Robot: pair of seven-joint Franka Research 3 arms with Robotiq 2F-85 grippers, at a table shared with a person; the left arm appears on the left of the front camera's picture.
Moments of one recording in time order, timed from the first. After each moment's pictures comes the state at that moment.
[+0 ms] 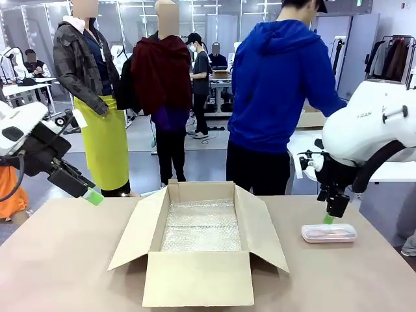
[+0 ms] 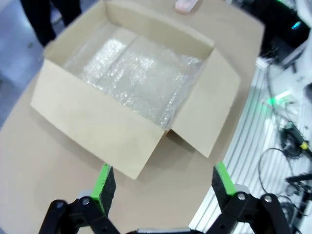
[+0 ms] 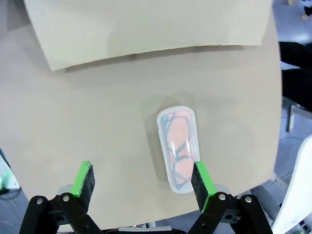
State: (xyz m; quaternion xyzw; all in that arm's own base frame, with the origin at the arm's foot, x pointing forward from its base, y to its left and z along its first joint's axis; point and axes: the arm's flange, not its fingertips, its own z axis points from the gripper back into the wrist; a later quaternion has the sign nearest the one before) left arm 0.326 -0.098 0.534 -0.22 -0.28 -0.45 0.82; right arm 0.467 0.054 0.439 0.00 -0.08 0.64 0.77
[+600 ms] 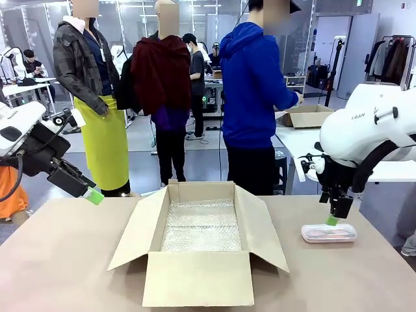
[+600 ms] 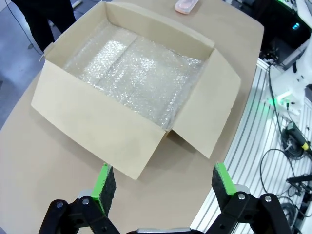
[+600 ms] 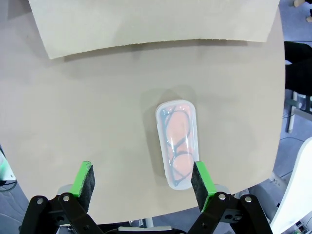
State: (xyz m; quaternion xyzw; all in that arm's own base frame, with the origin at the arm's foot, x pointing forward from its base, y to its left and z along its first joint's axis) left arm 0.327 -0.099 0.533 -0.22 -0.28 -0.45 0.82; right arm 0.472 0.047 0.435 -0.01 -0.07 0.64 0.76
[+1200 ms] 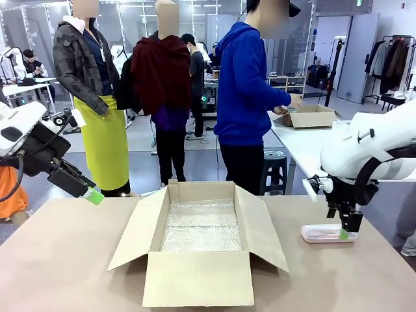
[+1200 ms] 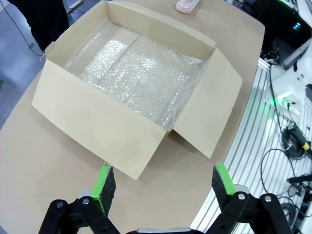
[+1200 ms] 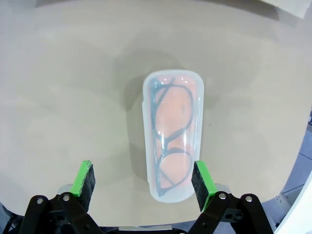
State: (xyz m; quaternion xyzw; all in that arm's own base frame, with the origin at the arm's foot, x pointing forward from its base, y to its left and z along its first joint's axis) left arm 0.327 -0.099 0.533 -0.22 -0.28 -0.45 0.82; right arm 0.515 0.000 0.364 0.00 -0.03 0.69 0.72
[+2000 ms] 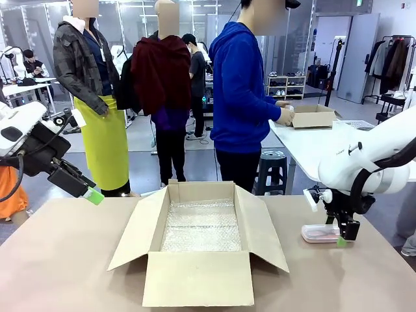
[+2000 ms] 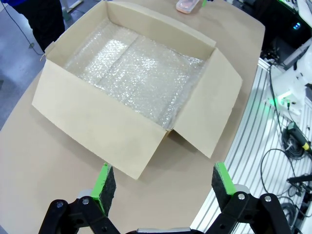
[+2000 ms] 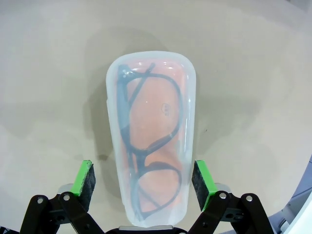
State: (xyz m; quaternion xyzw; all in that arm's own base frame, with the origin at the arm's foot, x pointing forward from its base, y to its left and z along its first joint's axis) left arm 0.327 -0.099 0.533 -0.22 -0.28 -0.45 0.82; right arm 0.540 -0.017 0.315 0.00 -0.04 0.69 0.72
